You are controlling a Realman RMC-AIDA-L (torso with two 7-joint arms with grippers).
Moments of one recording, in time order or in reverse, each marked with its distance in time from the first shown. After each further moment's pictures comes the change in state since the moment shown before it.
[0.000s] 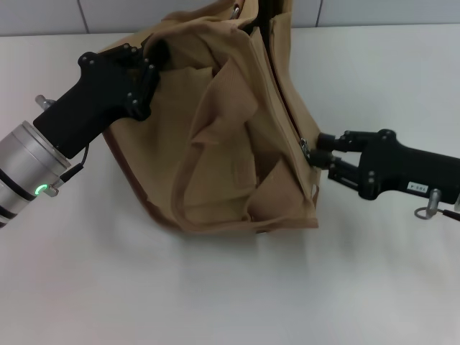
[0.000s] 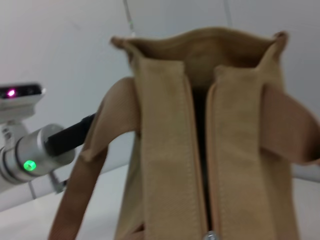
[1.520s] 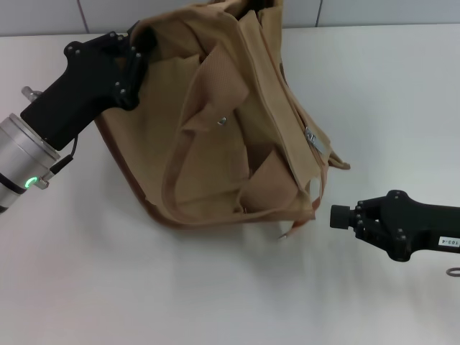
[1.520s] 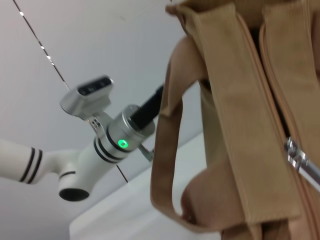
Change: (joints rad) left arm 0.014 0.001 -0.026 0.038 -0.003 -0.001 0.001; right arm -0.078 -0.054 -0.146 0.007 -0.004 -0.181 0.240
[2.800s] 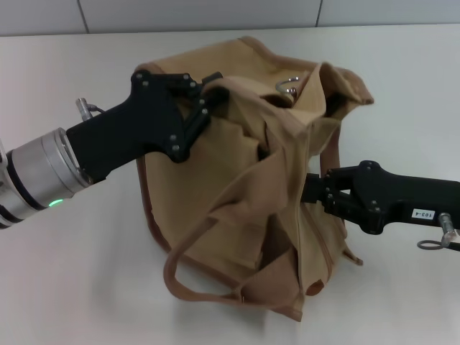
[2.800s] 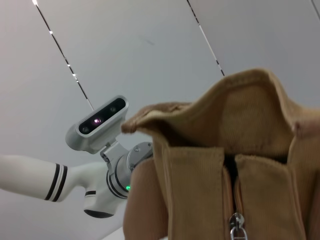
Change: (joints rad) left arm -0.031 0.001 0.013 0.081 0.274 0.112 0.012; right arm 0.071 0.036 0.003 -0.002 0.054 -0.019 -0.003
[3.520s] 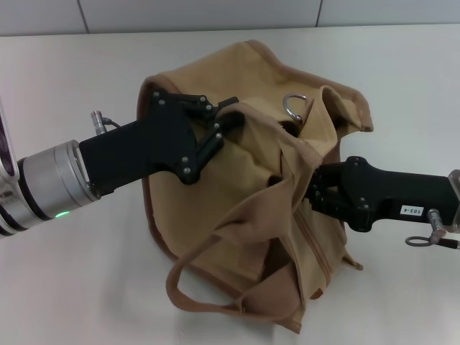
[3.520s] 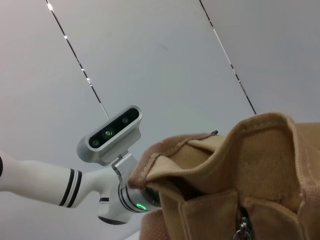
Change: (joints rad) left arm -0.009 -0.002 0.004 0.000 0.082 0.021 0.001; right arm 0.027 0.017 0.000 0.008 0.006 -0.013 -0.004
